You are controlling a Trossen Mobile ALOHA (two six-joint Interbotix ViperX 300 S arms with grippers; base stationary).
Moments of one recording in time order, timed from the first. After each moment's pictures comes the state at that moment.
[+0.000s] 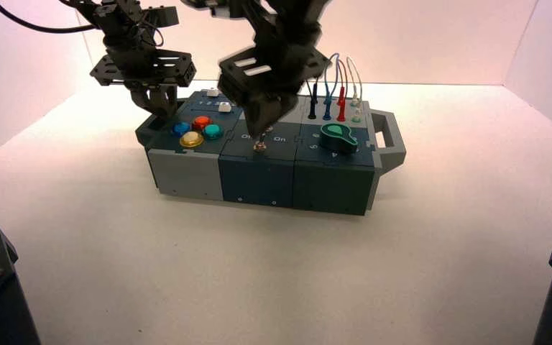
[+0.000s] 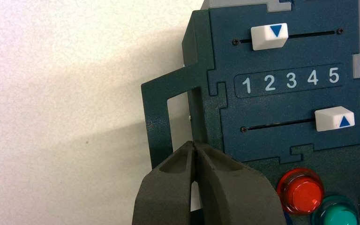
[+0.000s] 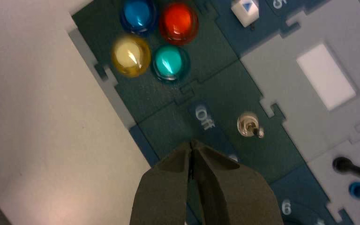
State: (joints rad) left arm -0.26 0.18 0.73 -0.21 0.34 0.17; right arm 0.87 0.16 0.59 0.08 0.44 -0.03
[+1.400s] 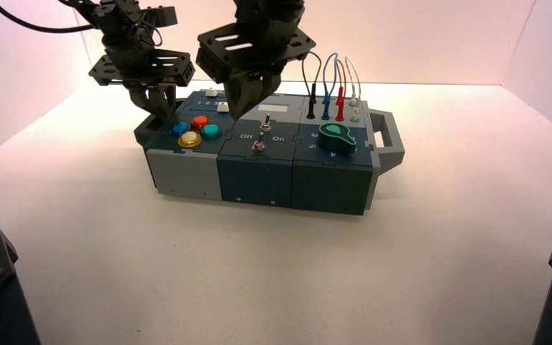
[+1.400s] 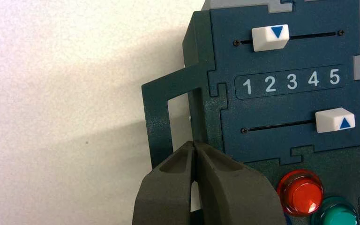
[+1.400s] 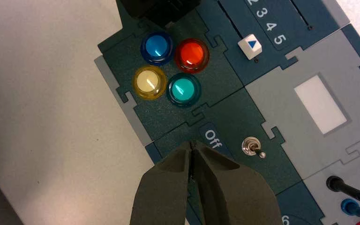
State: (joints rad) left arm -0.25 0.18 0.73 -0.21 0.35 0.17; right arm 0.89 0.13 0.51 0.08 0.47 -0.03
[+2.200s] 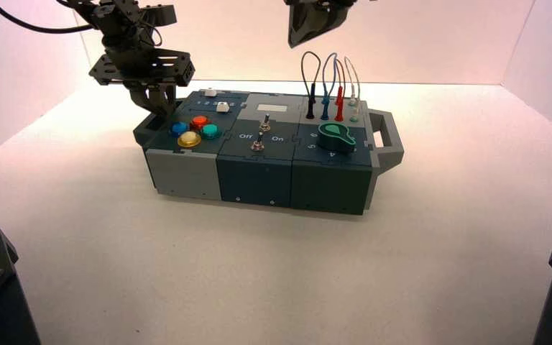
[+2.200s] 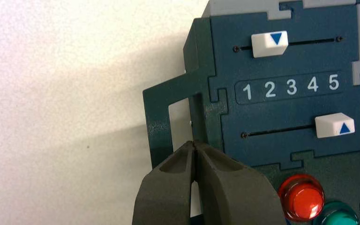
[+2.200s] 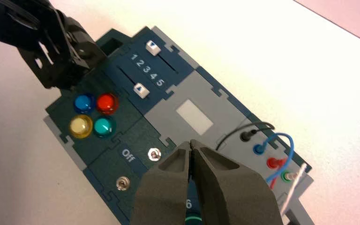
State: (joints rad) left arm -0.25 0.17 0.73 -0.21 0.31 0.17; right arm 0.66 -0.11 0.65 0.07 0.35 -0.03
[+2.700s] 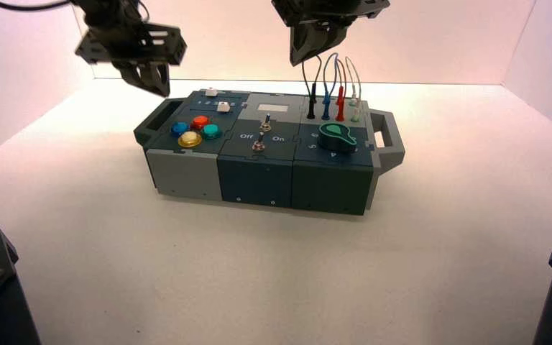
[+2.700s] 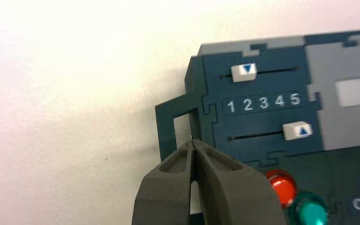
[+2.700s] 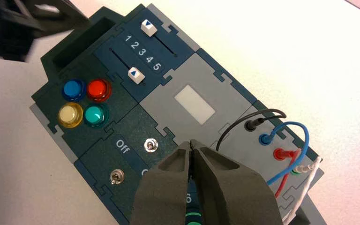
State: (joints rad) left arm -0.26 0.00 0.82 -0.21 0.22 0.17; right arm 0.66 -0.06 0.66 0.07 0.34 -0.03
